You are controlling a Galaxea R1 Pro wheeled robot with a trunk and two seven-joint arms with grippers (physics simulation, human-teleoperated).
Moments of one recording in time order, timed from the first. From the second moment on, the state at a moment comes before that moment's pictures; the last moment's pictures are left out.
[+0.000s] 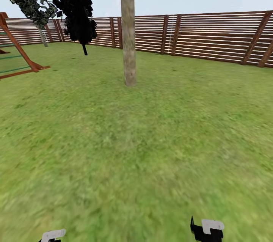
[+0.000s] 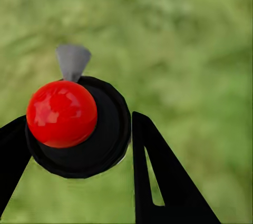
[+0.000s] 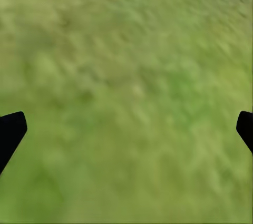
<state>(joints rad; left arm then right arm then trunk) -0.35 0.18 0.29 -0.12 -0.14 -0.42 -0.01 -0.43 -0.04 -0.17 -0.03 0.28 -0.63 -0.38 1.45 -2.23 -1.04</state>
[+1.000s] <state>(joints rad) -0.35 0.18 0.29 -0.12 -0.14 -0.42 -0.01 -0.43 -0.04 -0.17 -0.03 0.28 -0.63 -0.38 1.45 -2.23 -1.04</state>
